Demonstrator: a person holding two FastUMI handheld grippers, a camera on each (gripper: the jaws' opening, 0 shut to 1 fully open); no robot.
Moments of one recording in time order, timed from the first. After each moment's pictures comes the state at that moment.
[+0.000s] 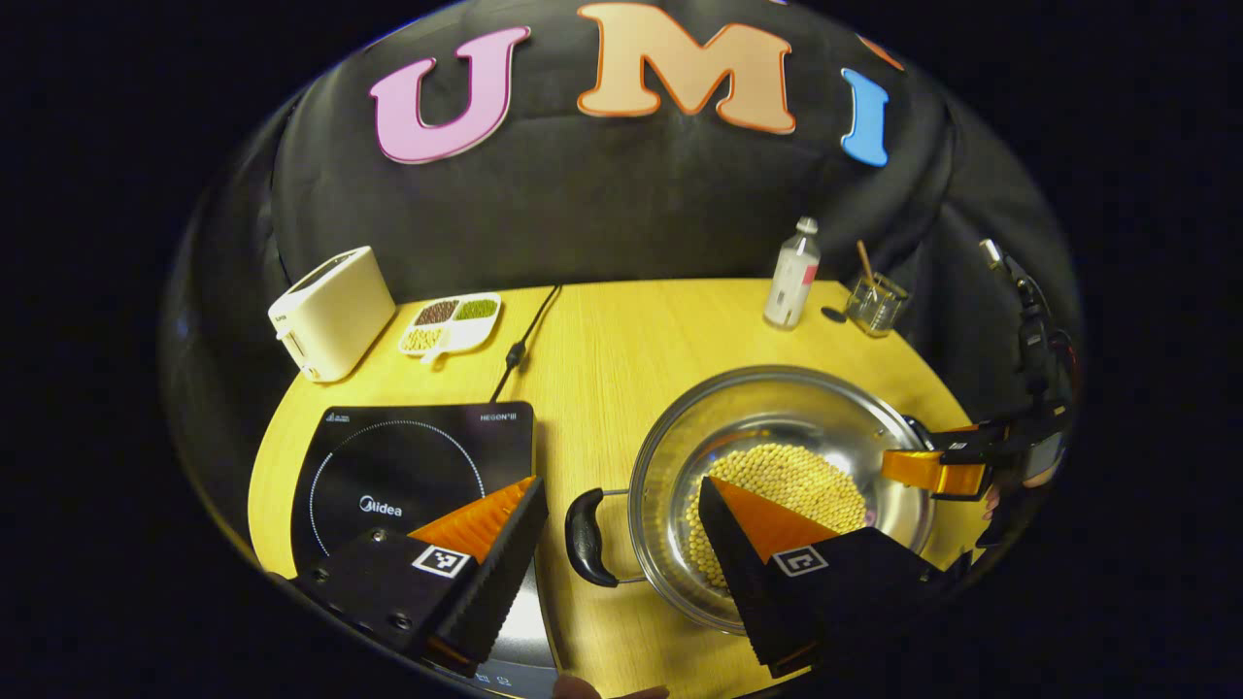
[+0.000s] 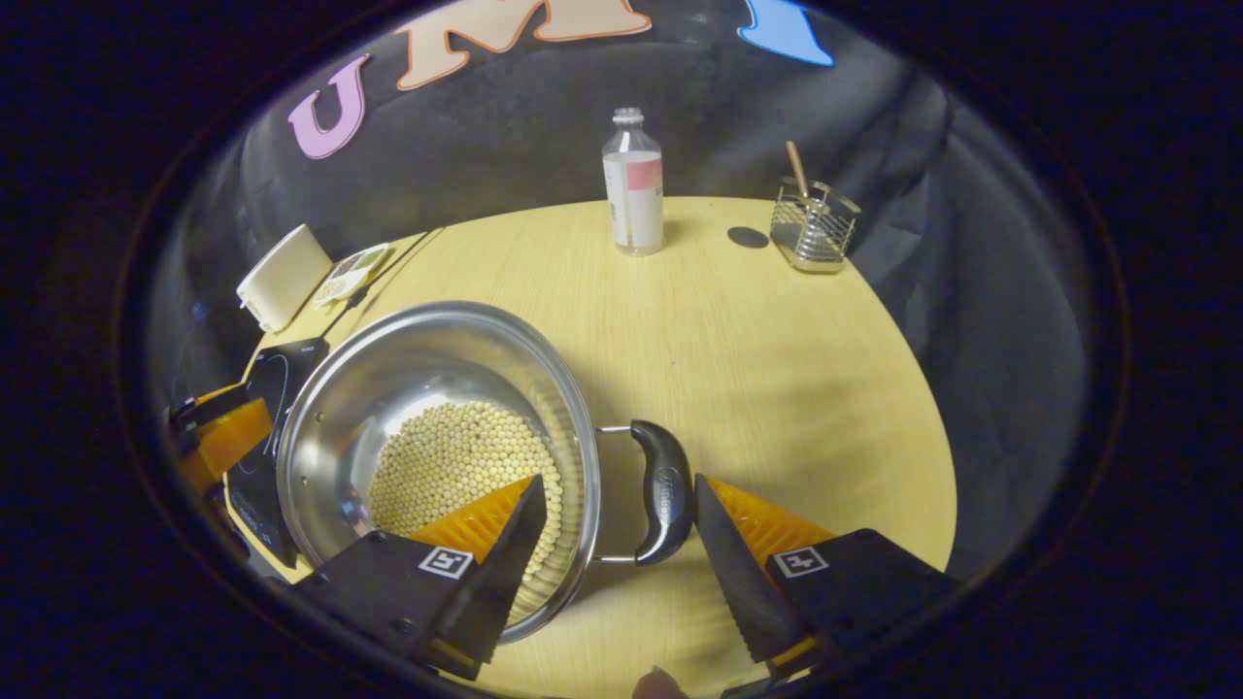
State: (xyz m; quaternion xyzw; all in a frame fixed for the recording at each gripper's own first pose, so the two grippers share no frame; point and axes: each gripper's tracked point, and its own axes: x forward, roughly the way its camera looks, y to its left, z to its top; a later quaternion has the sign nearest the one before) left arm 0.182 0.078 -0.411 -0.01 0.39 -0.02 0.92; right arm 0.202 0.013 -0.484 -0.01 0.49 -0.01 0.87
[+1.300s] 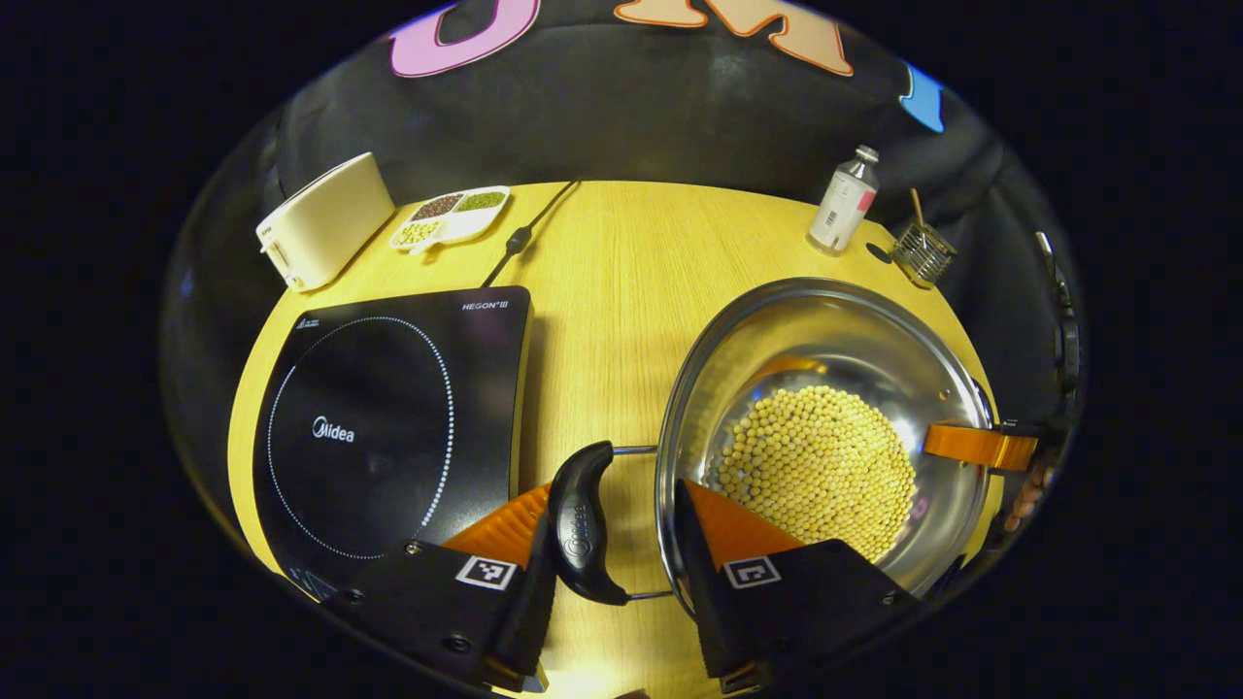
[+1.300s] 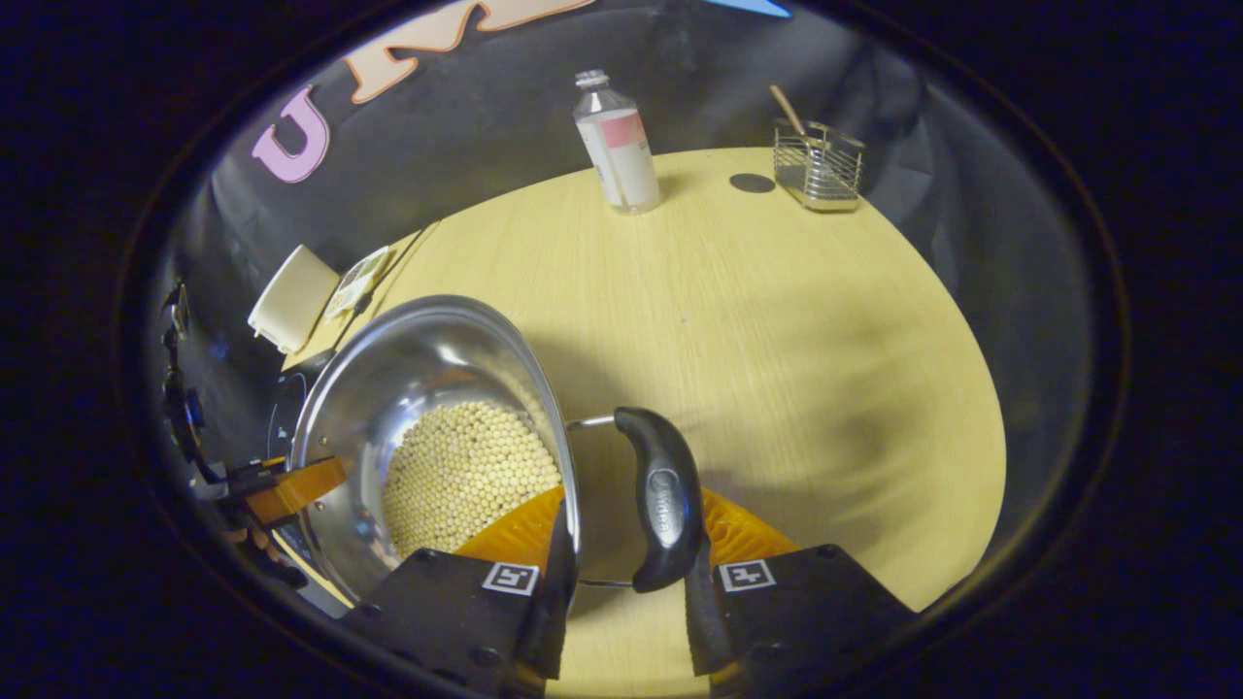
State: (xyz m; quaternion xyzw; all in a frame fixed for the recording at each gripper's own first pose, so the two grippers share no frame) left arm 0.149 0.081 -0.459 -0.06 0.50 0.01 0.86; right arm 0.193 0.020 -0.495 0.07 0.53 0.00 0.84
